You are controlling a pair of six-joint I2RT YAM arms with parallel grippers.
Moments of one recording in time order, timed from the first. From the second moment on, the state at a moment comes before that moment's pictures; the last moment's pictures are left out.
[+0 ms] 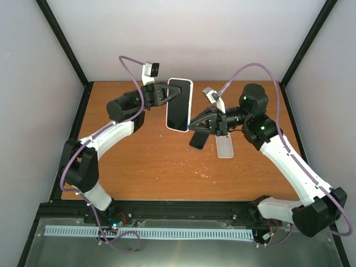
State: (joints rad) left arm -0.49 1.63 1.26 1.54 1.03 -1.78; right arm 0.49 1.20 1.20 0.01 -1.34 0.60
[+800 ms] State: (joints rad) left arm -0.49 1.50 1.02 1.32 0.70 -1.39; right arm 0.50 1.18 1.37 -0.52 -0.65 0.08
